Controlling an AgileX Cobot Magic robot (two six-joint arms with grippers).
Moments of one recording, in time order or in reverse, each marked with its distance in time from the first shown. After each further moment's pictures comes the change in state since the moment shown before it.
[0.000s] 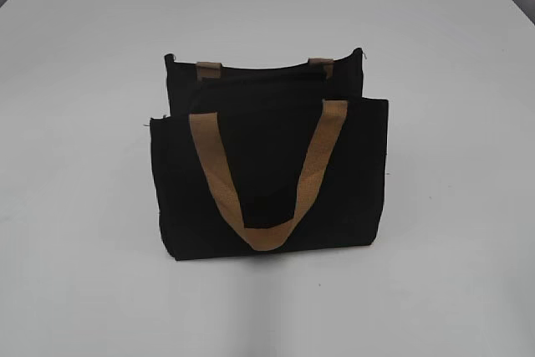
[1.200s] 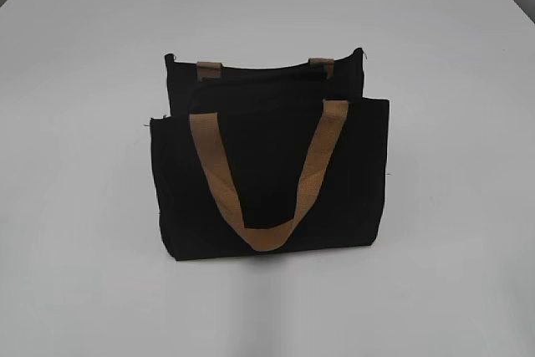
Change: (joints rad) left arm 0.000 0.042 -0.013 -0.005 -0.071 0.000; right arm 0.000 0.000 0.000 0.001 0.000 0.000
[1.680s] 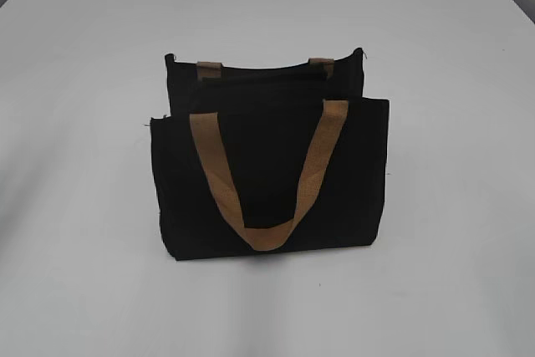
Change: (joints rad) left arm 0.000 0.554 -0.005 -0.037 -0.926 0.017; right arm 0.003 0.185 -0.006 0.088 -0.032 -0.111
